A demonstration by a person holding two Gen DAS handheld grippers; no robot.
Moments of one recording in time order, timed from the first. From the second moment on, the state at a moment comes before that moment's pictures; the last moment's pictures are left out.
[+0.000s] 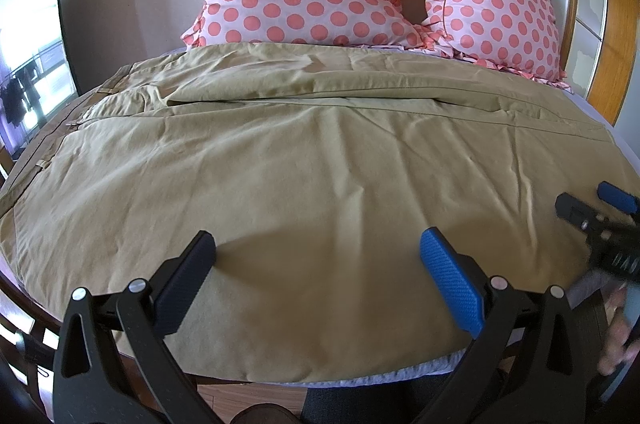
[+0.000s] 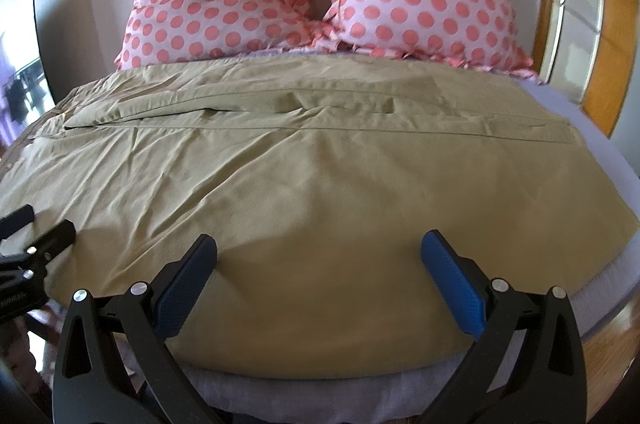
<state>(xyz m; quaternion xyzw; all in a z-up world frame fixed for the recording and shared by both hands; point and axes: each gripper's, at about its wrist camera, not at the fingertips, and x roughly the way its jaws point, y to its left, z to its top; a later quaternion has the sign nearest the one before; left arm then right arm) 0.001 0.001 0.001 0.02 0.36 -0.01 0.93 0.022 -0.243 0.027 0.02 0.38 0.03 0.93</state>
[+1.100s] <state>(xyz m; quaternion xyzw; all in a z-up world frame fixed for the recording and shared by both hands) 0.048 0.015 0.038 -0.01 0.30 -0.02 0.95 0.303 -0.499 0.019 0.27 0.40 -0.23 0.85</state>
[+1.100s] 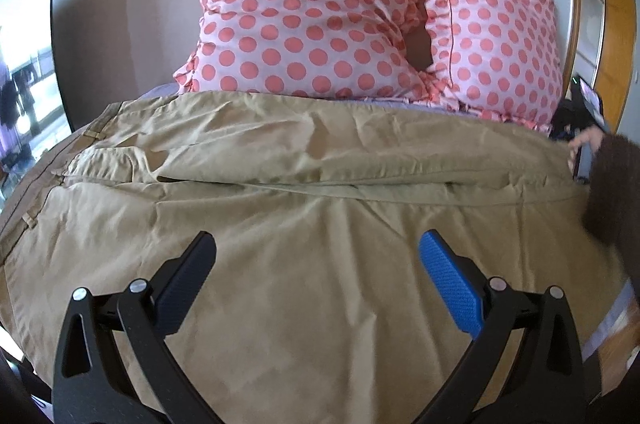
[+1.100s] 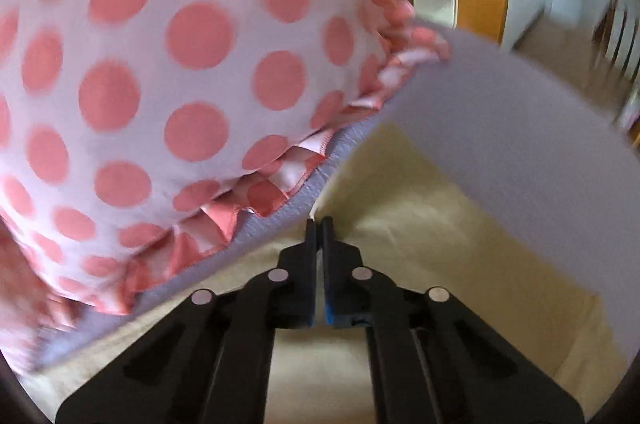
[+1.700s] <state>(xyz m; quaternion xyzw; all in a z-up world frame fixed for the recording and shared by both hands) 0.027 0.087 0.093 -0.11 0.22 -0.06 0.97 0.000 -0.487 0.030 0.47 0.30 -0.06 0.83</state>
